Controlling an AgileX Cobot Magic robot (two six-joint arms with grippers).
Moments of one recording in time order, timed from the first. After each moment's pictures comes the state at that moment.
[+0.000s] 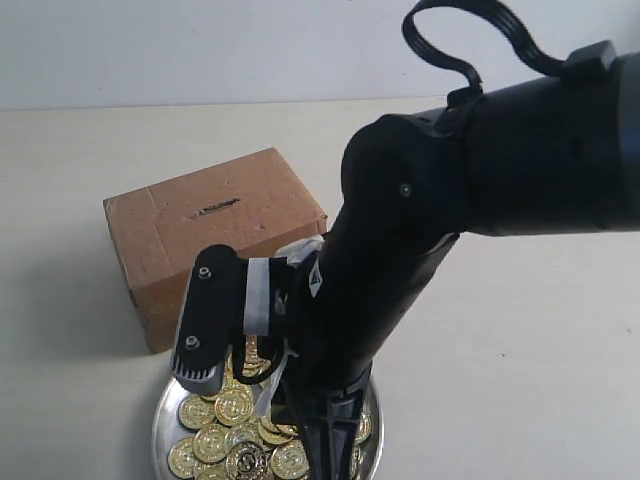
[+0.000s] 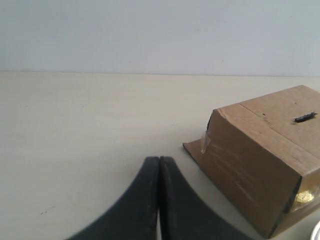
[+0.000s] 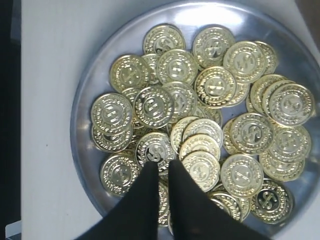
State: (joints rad) left arm 0.02 0.00 0.00 -0.35 0.31 0.32; right arm 0.81 1.71 -1.02 0.36 0.76 -0.90
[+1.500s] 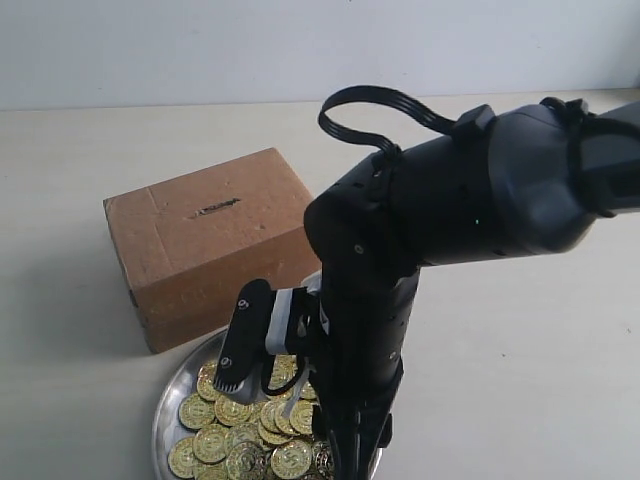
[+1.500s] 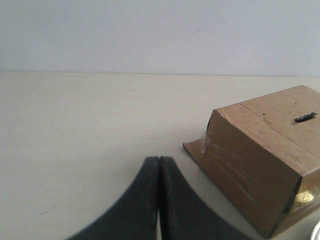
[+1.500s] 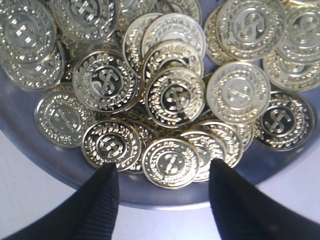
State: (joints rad) left arm 0.02 0.00 0.00 -0.35 0.31 0.32; right arm 0.81 1.85 -1.04 0.07 0.84 -0.55
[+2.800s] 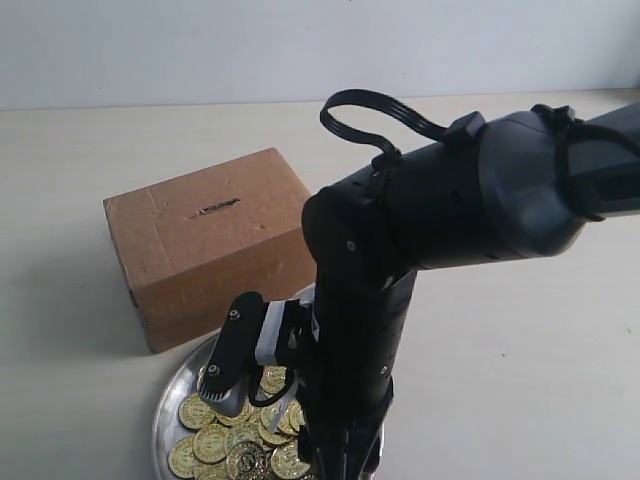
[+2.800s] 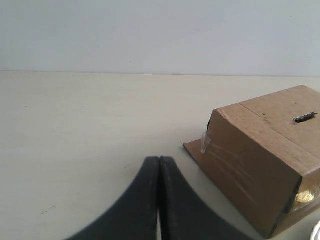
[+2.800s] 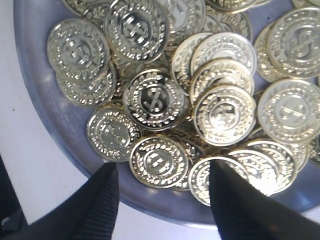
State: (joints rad) left arm 0.02 0.00 0.00 -0.35 0.31 0.32; right arm 0.81 1.86 -1.04 0.21 0.86 -0.63
